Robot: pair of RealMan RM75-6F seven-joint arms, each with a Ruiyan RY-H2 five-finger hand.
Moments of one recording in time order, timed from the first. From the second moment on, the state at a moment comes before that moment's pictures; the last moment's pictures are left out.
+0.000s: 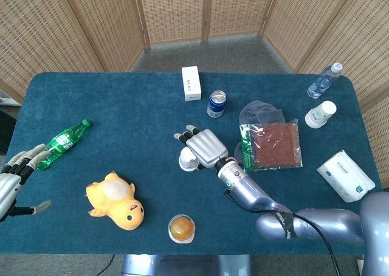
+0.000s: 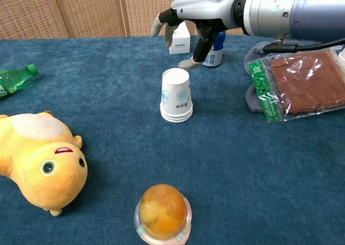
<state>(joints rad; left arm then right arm) -0.19 -0.71 0.04 -1.92 1.64 1.33 -0.30 1.10 -1.41 0.22 -1.73 -0.83 0.90 -0.54</state>
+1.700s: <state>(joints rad) -0.15 -0.85 0.04 -1.91 1.64 1.41 -0.06 0.32 -1.15 -0.01 -1.44 -1.51 1.55 0.12</state>
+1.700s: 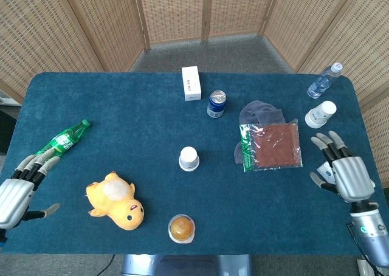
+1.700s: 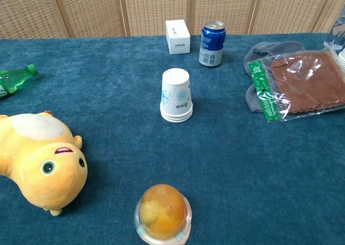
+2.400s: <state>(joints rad) -0.11 -0.89 0.02 -1.85 1.63 1.49 -0.04 0.22 -1.18 0.05 -1.42 -1.50 1.59 0.08</state>
